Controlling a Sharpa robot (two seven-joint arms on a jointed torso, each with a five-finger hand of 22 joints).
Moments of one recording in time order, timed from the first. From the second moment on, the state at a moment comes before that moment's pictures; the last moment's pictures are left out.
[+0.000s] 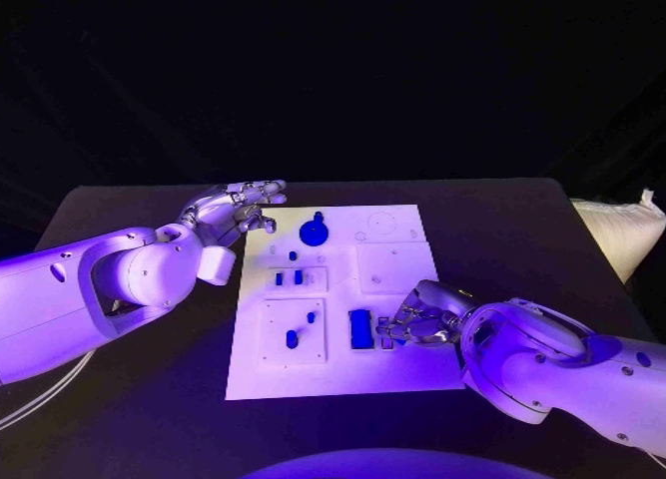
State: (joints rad) left arm 1.23 -0.92 -0.06 1.59 0.18 -0.18 0.30; left_hand 1.31 -0.12 0.48 0.01 0.08 1.05 0.17 0.13 0.07 1.07 0.09 0.40 0.16 1.30 0.01 1.17 0.70 0.17 1.23 0.10 0.64 0.77; right arm 0.95 -1.00 -0.01 1.95 -1.37 -0.38 -0.62; right_hand 1.12 -0.07 0.08 0.23 0.25 1.21 0.05 0.11 0.28 1.46 -0.02 1.05 1.28 1.47 -0.08 1.56 1.31 0.04 1.47 0.02 1.51 1.31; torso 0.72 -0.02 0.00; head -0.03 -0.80
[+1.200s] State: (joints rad) left arm 1.23 -0.92 -0.06 1.59 0.18 -0.18 0.30; left_hand 1.31 -0.12 0.48 0.00 0.08 1.04 0.16 0.13 0.07 1.06 0.09 0.41 0.16 1.30 0.01 1.17 0.69 0.17 1.23 0.10 0.64 0.77; right arm 0.95 -1.01 -0.01 1.97 -1.41 -0.39 -0.62; right_hand 1.16 0.02 0.08 0.25 0.20 1.25 0.03 0.16 0.34 1.46 -0.04 1.14 1.30 1.46 -0.11 1.57 1.31 0.02 1.47 0.01 1.54 1.31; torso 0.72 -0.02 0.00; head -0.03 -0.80
